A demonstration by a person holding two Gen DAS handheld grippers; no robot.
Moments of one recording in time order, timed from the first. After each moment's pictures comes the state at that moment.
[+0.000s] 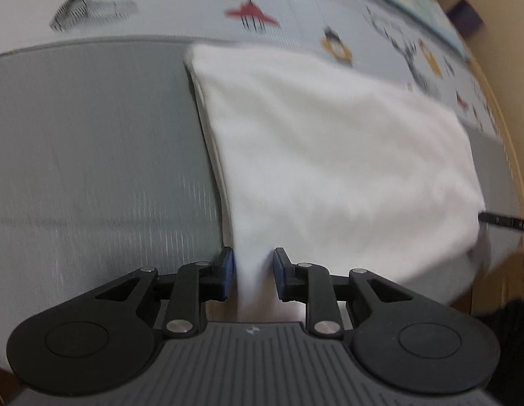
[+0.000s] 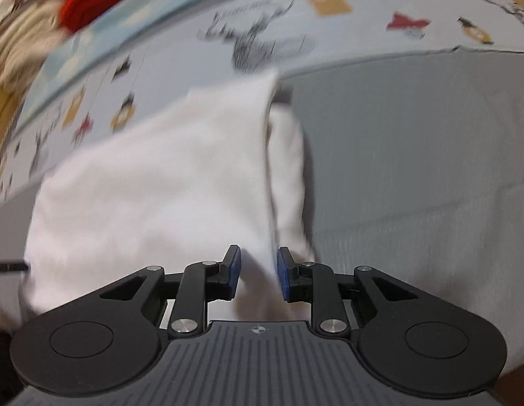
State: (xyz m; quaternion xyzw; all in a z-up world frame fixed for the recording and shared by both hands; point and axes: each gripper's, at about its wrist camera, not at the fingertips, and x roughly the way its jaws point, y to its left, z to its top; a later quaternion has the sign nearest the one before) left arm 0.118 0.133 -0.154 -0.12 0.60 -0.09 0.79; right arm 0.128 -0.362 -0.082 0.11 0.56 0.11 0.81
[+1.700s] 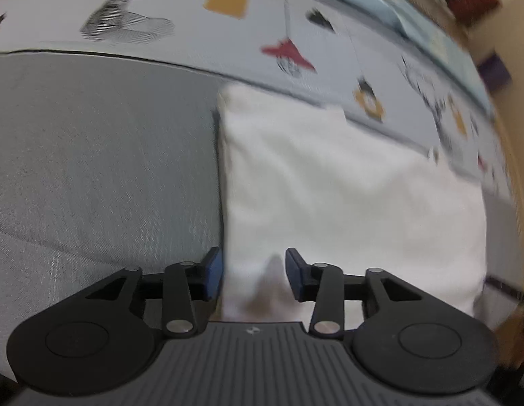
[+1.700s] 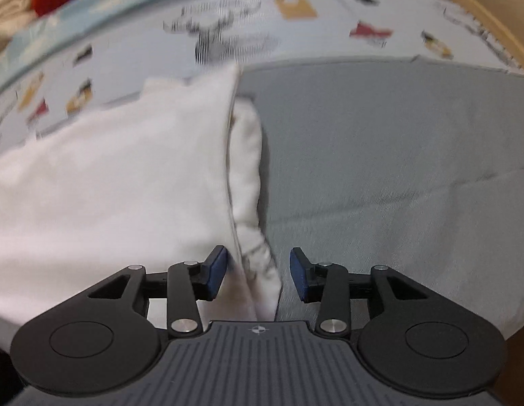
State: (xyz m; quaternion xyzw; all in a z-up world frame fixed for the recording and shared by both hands) left arm 0.153 0.150 -0.163 -0.20 0.56 0.00 0.81; right arm 0.123 -0.359 -0.082 0.05 0.53 0.03 0.84
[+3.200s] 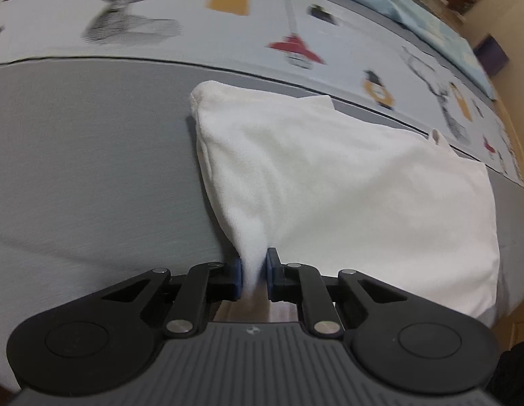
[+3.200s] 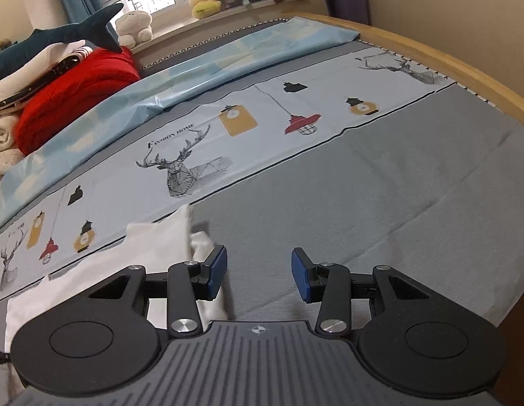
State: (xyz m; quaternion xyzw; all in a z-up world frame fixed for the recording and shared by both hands) left arm 0.143 0.169 -0.175 -0.15 0.56 -0.02 0.81; right arm 0.090 -0.404 -0.022 0.17 0.39 -0.05 0.91
